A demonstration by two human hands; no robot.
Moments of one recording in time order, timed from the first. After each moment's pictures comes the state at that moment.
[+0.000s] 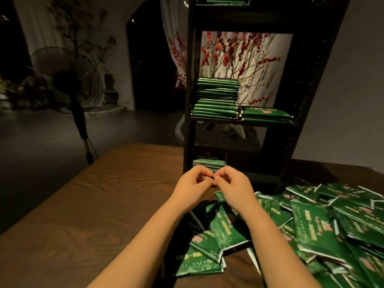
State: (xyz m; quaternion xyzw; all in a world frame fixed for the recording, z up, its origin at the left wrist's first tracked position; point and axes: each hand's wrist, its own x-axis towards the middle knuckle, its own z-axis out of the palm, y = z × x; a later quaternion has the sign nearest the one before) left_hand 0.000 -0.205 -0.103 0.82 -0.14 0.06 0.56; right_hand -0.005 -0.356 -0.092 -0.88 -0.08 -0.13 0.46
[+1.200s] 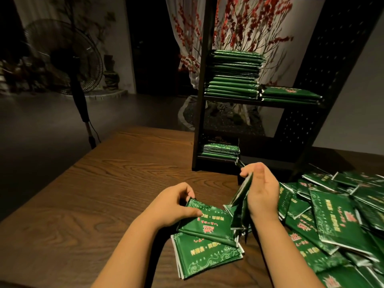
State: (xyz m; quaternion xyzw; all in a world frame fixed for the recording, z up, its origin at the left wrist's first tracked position) left_hand -0.023 -0.129 -0.161 0.88 -0.12 -0.06 0.45; right_hand -0.014 -0.348 -0.139 -0.69 -0.11 -0.35 0.63
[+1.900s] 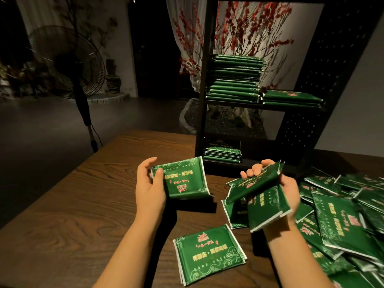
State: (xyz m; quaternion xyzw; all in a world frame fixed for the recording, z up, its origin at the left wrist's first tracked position) left_hand -0.023 -0.123 -0.145 0.69 0.06 0.29 0.66; right_hand -0.019 -0.359 -0.119 -0.30 -0.10 -0.08 0.94
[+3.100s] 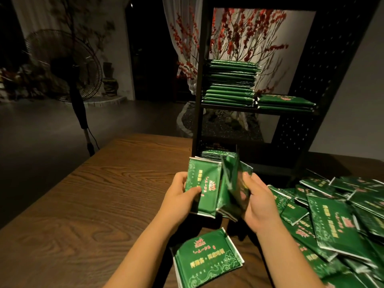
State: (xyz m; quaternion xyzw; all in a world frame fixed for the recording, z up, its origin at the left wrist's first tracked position) left_hand -0.024 -0.165 -0.140 0.75 -0.02 0.03 0.66; right_hand -0.022 -0.347 -0.124 -0.50 0.07 -0.02 0.87
